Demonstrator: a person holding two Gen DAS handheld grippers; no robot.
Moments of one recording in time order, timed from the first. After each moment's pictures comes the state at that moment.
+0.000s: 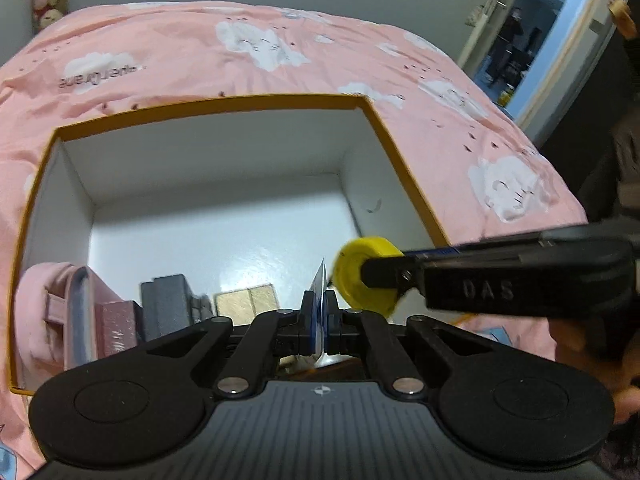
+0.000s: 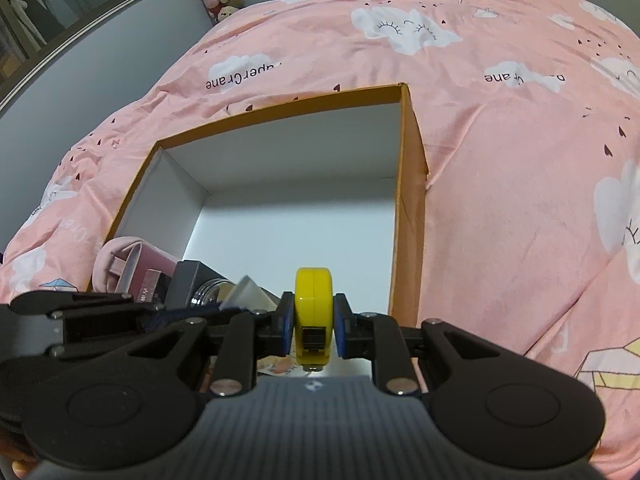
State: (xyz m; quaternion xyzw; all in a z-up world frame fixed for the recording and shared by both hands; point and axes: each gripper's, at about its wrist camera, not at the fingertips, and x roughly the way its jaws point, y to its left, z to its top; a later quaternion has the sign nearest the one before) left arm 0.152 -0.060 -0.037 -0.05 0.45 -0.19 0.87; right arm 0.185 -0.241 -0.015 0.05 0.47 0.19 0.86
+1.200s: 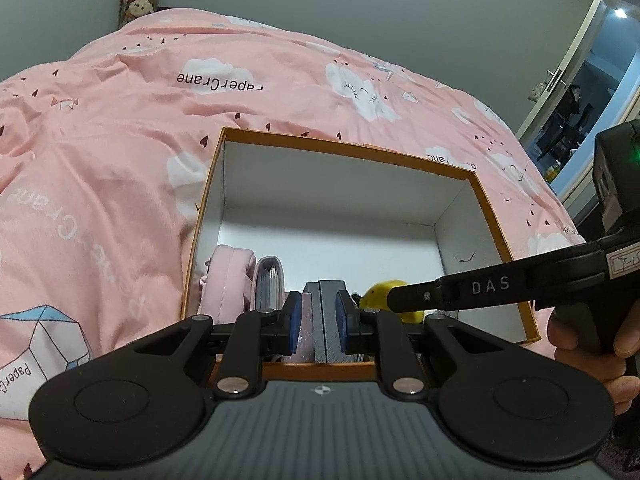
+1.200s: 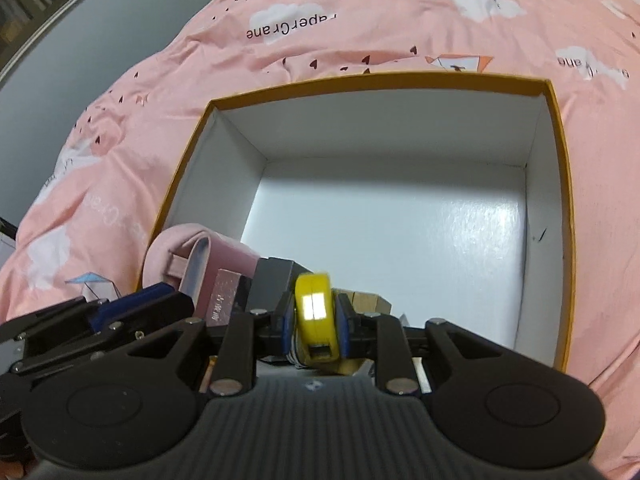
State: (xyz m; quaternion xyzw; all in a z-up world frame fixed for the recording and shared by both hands) left arm 0.121 0.050 -0.017 -0.13 0.41 -0.09 0.90; right arm 0.212 -0.146 -0.011 0.02 0.53 0.21 0.82
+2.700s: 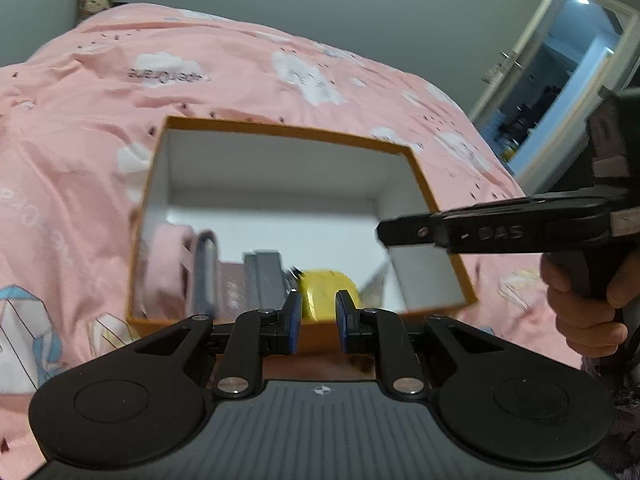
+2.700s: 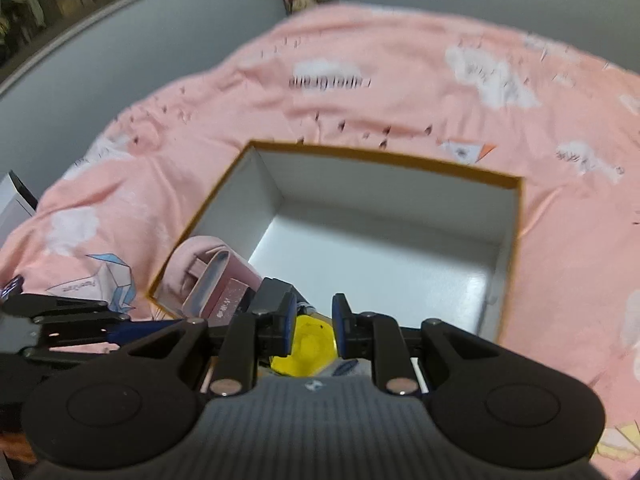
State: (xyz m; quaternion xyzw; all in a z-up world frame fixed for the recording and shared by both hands) left arm 0.097 0.029 -0.006 -0.13 0.42 -0.17 0.88; right arm 0.170 -0.176 0.036 -0.04 0.44 0.26 0.86
